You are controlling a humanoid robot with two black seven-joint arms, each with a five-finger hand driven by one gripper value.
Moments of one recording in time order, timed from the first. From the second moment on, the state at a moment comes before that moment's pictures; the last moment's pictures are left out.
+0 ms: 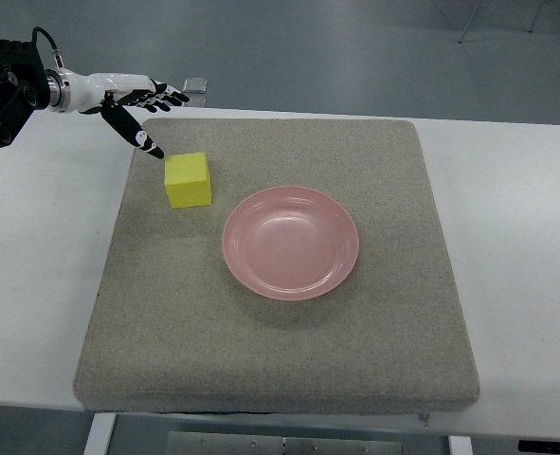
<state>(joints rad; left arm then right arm) -1.32 0.29 0.50 -0.16 0.66 -0.57 -0.60 0.03 0.00 -0.02 0.15 0.06 -0.04 0.14</state>
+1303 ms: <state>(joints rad) -1.43 0.40 0.50 -0.57 0.99 -0.41 -0.61 0.03 0.00 -0.02 0.15 0.06 -0.04 0.14</state>
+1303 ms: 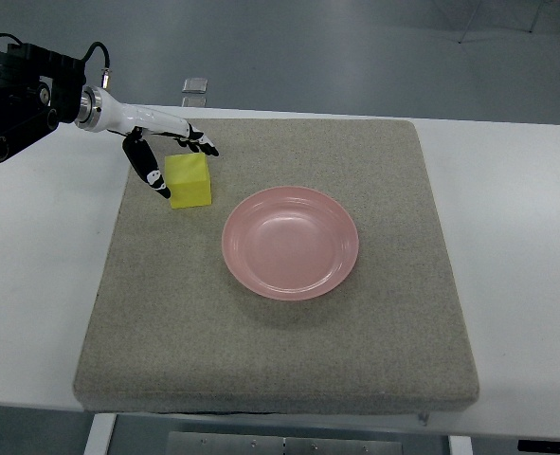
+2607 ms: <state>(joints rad) -1.45 0.39 0.49 -0.55 1.02 -0.32 -0.61 0.03 0.00 -0.02 0.15 0.06 -0.04 0.14</state>
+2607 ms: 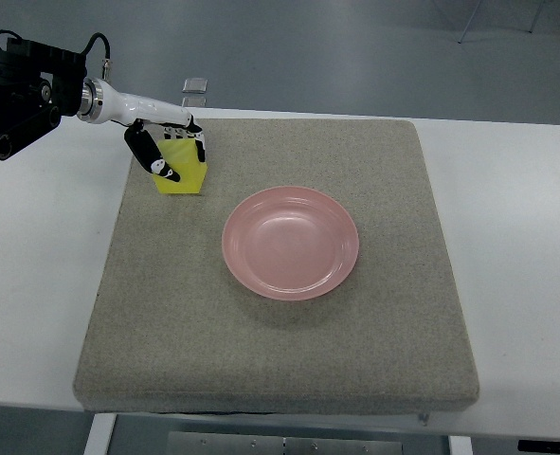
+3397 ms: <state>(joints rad) -1.53 0.15 0.48 -0.65 1.02 -0.25 -0.61 0.03 0.00 -0.02 0.15 0.06 -0.04 0.14</state>
